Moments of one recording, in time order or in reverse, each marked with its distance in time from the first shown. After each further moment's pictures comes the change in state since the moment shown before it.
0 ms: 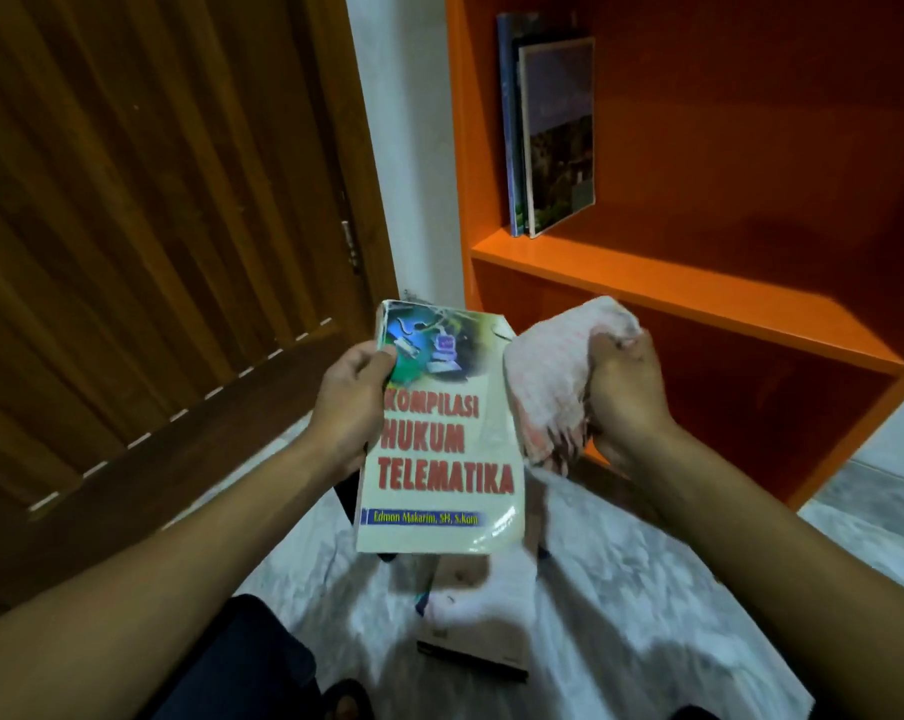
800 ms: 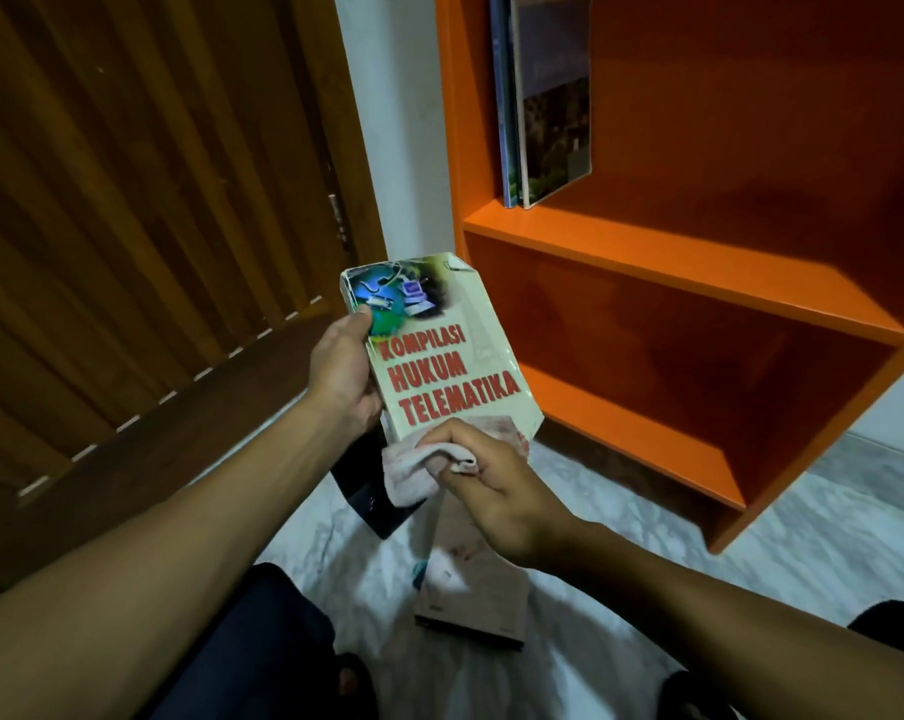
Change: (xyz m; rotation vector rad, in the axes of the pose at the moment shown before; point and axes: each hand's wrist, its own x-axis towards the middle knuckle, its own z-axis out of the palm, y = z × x) left_hand 0.033 -0.007 0.012 -0.371 0.165 -0.159; right_hand -0.096 0.044 0.025 -0.268 -0.829 -0.262
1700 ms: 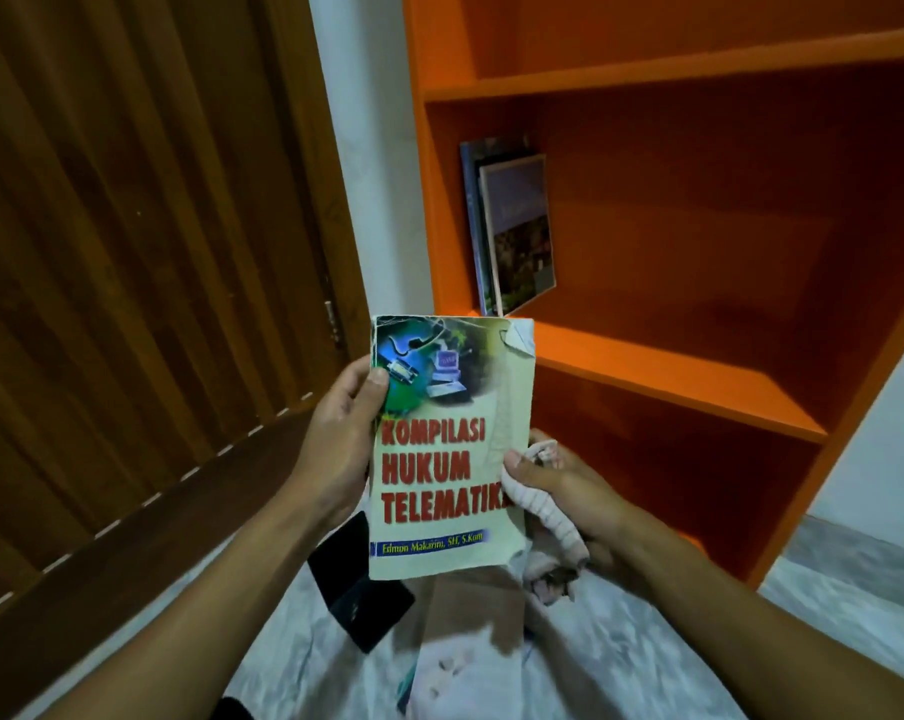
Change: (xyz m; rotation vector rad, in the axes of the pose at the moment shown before) left_hand -0.067 0.046 0.022 0.264 -0.386 0.345; right_hand 0.027 0.005 -0.099 0.565 0.215 0.331
